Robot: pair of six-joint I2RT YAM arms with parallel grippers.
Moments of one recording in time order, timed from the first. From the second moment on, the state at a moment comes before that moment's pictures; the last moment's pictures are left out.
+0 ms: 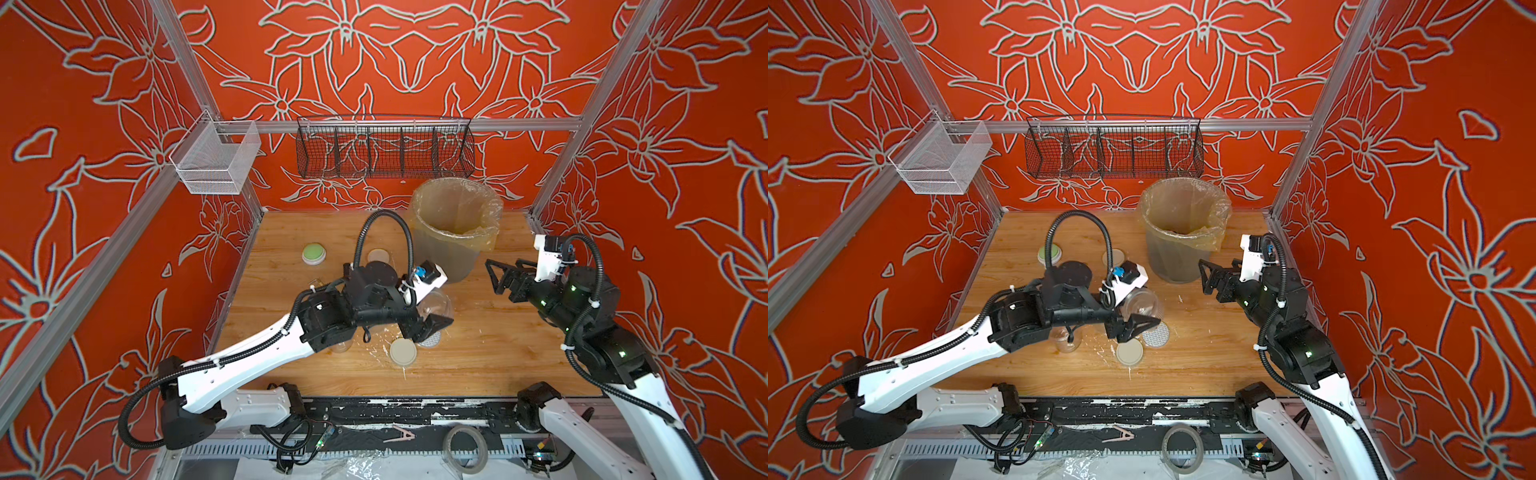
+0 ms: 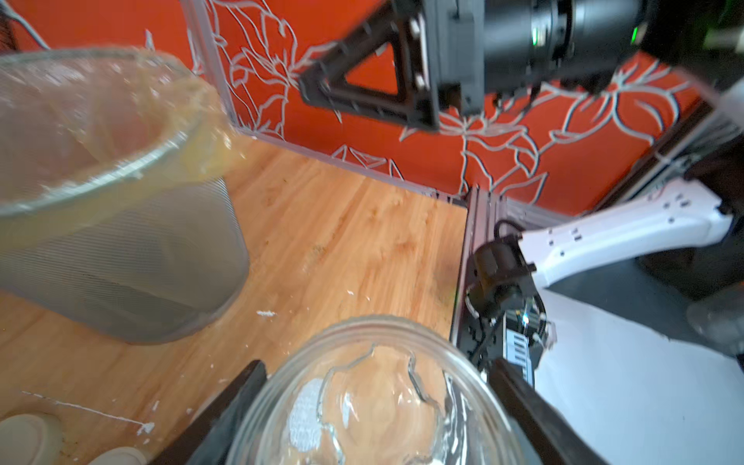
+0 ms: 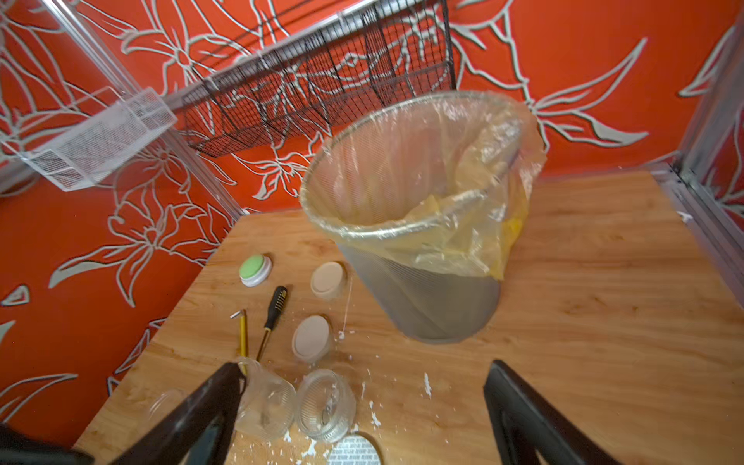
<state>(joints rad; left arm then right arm) -1.04 1.19 1.18 -0.41 0.20 -0.01 0.34 0.69 1.01 -0.62 -0.01 0.39</state>
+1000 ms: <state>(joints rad) -1.24 1.62 0.87 -0.08 -0.16 -0.04 0.34 0.68 0.98 -0.65 0.02 0.40</state>
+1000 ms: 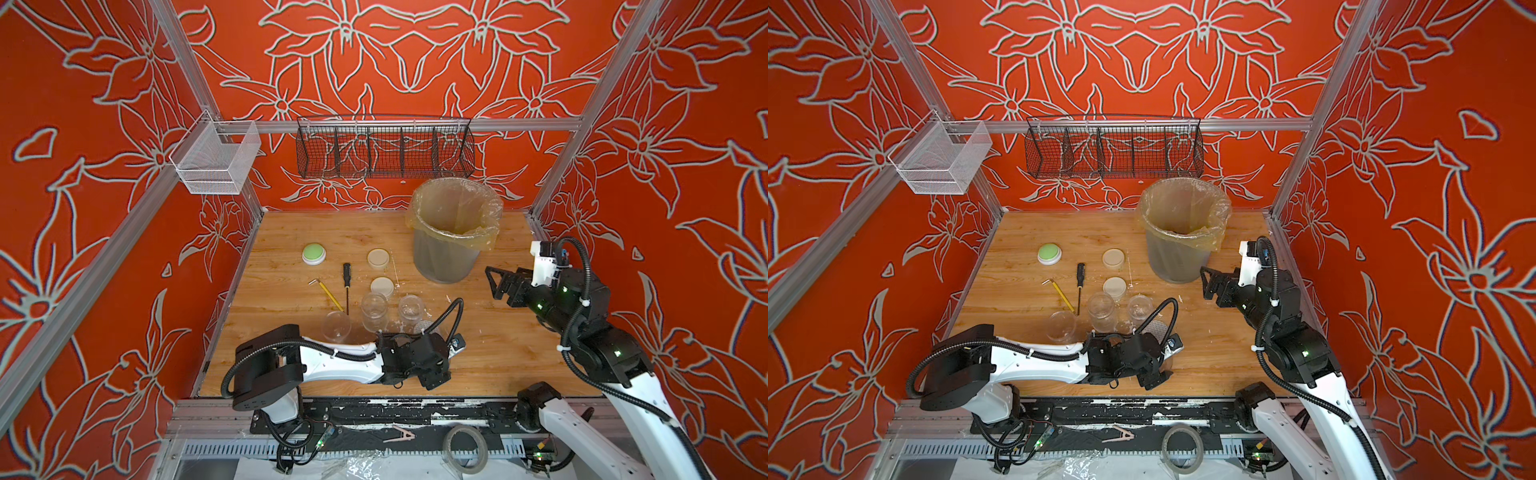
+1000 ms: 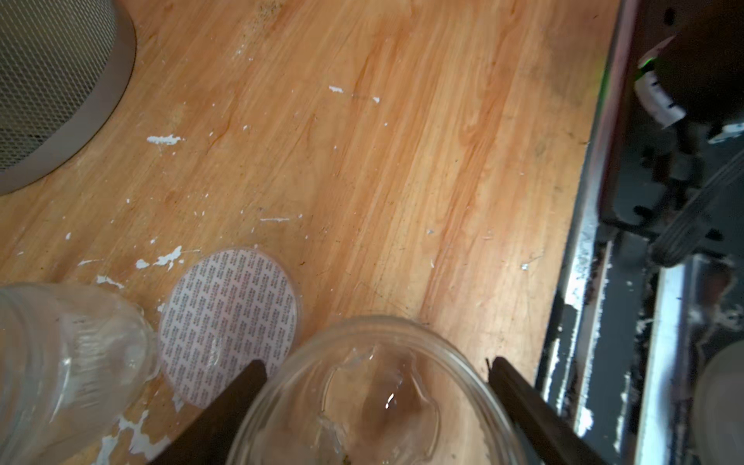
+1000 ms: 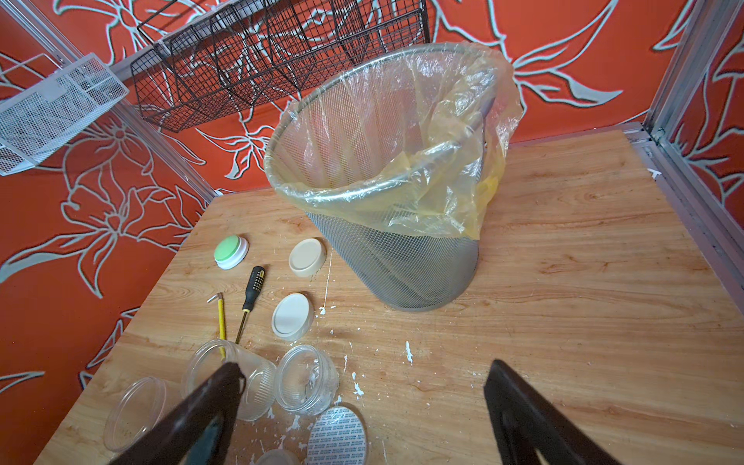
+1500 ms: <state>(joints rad) -1.24 1.67 0.87 -0.02 -0.26 -0.09 0.34 0.68 0.98 -0.65 0.02 0.41</state>
